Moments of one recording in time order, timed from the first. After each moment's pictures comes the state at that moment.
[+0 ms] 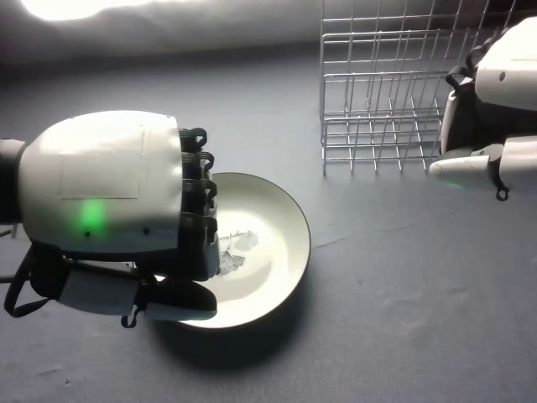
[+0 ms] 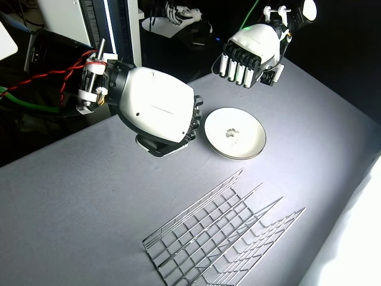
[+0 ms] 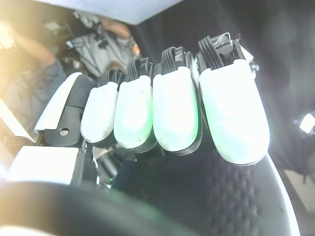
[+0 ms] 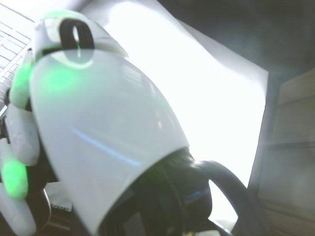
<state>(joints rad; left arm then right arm) 0.46 -0.86 1.10 1.15 -1.07 0.24 -0.25 -0.72 0.83 -0.78 0.22 -0.23</state>
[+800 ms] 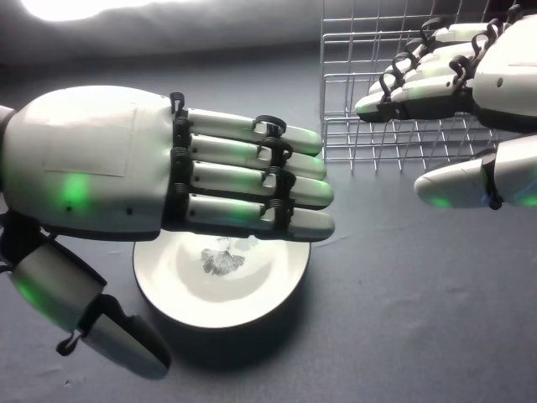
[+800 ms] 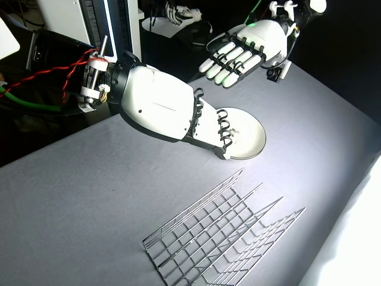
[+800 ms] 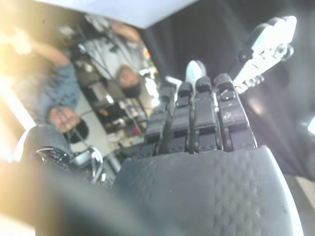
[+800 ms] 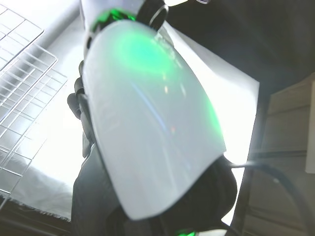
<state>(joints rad) 0.36 -0.87 1.16 1.33 -1.11 0.05 -0.25 -0.72 0.83 -0.81 0.24 -0.24</state>
